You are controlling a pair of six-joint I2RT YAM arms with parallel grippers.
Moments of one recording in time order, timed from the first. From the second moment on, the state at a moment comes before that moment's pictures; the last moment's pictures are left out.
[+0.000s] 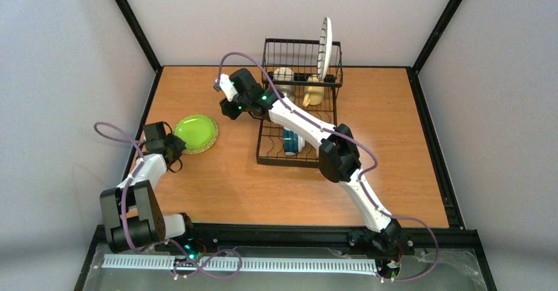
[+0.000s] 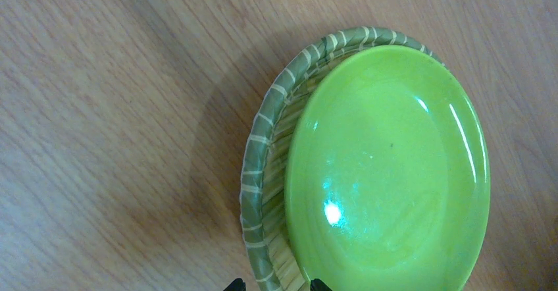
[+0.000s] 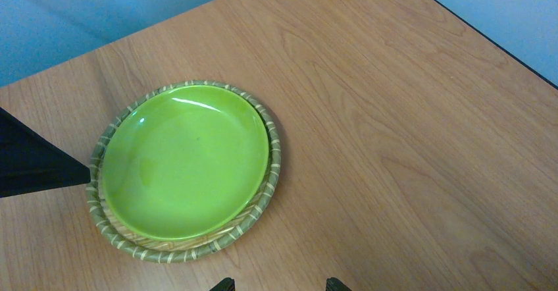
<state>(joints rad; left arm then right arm) 0.28 1.27 0.58 -0.19 0.03 -0.77 0.85 2.40 2.29 -0.50 -0.18 -0.08</state>
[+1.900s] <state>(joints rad) 0.28 1.27 0.53 -0.07 0.06 -0.84 0.85 2.42 2.30 -0.50 -0.18 -0.08</state>
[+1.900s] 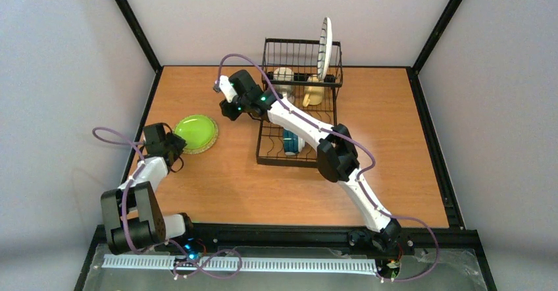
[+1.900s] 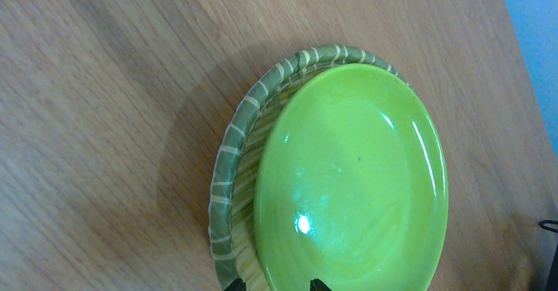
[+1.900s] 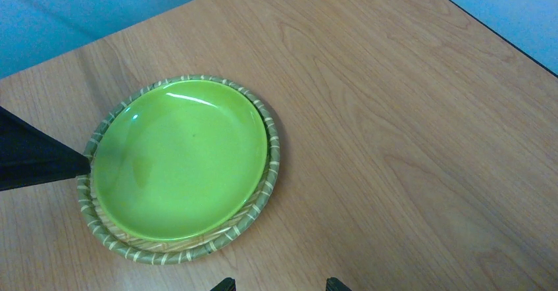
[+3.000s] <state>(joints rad) 0.28 1.30 0.53 -0.02 0.06 -0.86 0.85 2.44 2.31 -0.50 -0.17 -0.09</state>
